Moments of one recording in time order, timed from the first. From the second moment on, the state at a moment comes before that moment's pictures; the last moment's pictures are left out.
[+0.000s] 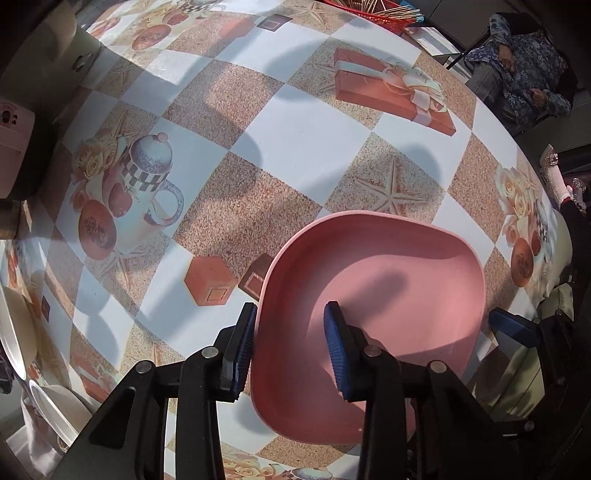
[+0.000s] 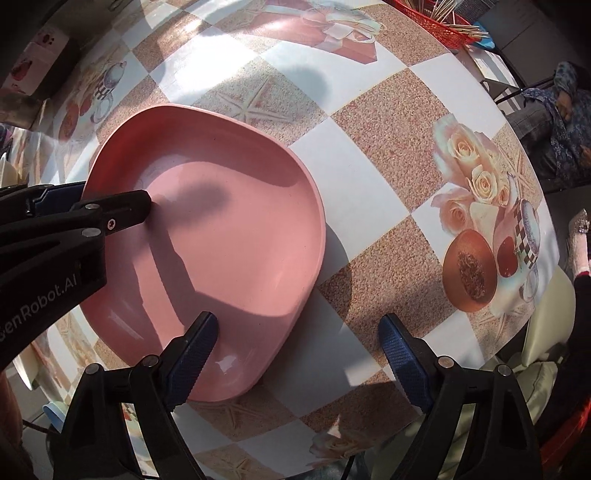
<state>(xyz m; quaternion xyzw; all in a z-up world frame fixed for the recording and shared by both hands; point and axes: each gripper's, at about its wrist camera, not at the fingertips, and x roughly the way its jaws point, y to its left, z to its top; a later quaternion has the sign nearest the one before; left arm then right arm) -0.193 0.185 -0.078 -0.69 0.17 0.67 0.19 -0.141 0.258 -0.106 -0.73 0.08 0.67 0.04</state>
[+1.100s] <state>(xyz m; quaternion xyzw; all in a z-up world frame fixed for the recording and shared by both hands) -0.010 0.067 -0.092 -0.72 0.19 0.65 0.11 -0.041 0.135 -0.086 -0.73 -0.01 0.68 -0.11</state>
